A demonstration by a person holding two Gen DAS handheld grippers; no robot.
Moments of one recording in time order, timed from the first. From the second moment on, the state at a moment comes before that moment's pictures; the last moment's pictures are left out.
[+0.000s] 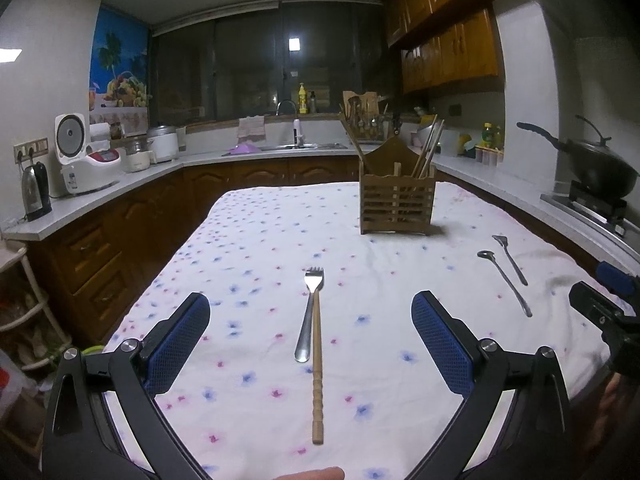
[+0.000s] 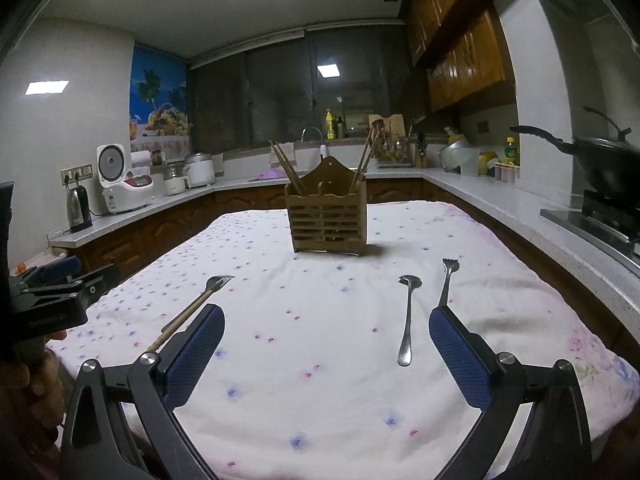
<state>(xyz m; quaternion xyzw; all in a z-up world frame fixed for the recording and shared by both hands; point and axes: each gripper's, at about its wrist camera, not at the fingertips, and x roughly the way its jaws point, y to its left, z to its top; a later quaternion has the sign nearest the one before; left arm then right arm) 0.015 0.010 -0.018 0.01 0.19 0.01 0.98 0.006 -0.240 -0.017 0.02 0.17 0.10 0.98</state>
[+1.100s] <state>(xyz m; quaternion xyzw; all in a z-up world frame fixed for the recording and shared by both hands) 0.011 0.012 -0.017 0.02 0.18 0.02 0.98 0.003 -0.239 -0.018 0.02 0.17 0.10 0.98</state>
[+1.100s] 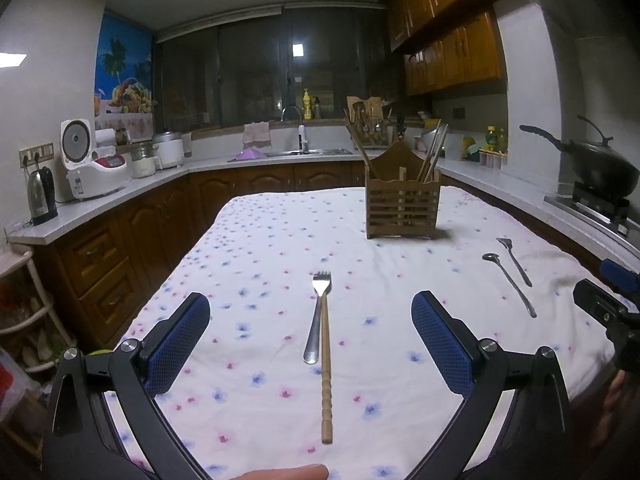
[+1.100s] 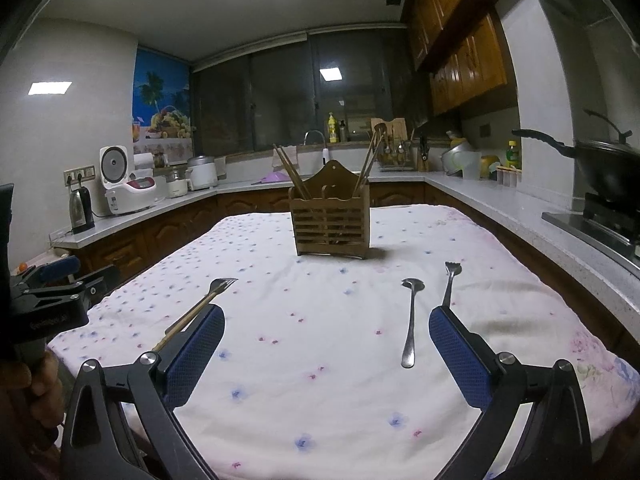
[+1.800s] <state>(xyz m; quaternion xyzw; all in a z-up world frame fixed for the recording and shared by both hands) 0.010 0.012 -0.015 0.02 0.18 0.02 0.98 0.002 -0.235 -0.014 0.01 0.16 0.11 0.98</state>
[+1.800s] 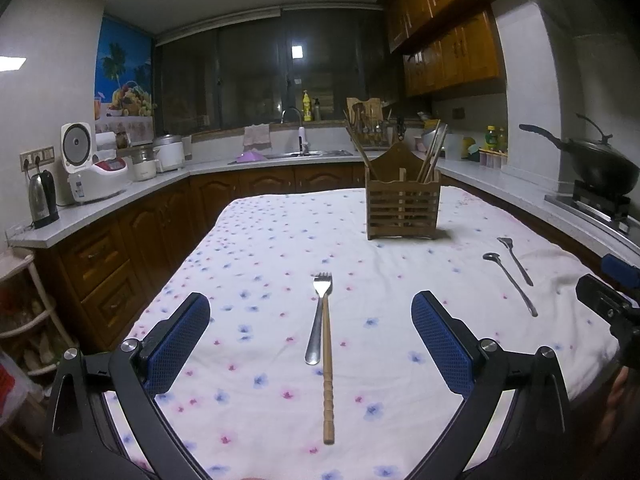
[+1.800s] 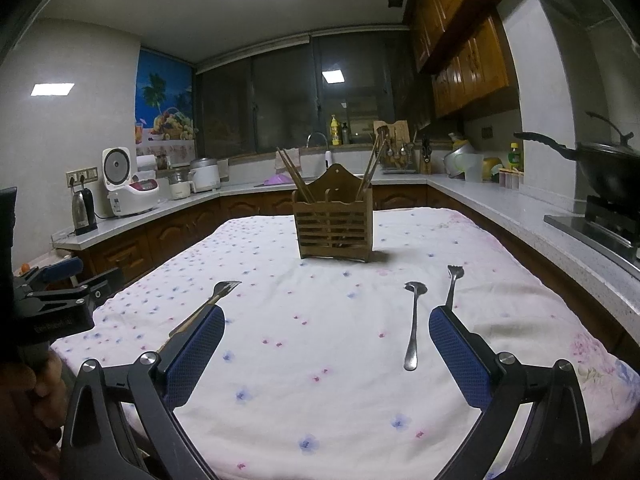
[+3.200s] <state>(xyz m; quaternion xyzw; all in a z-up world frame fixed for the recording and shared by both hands) 0.012 0.013 -0.010 0.02 0.18 0.02 0.98 0.004 -0.231 -0.011 0.01 0.16 0.11 0.98</state>
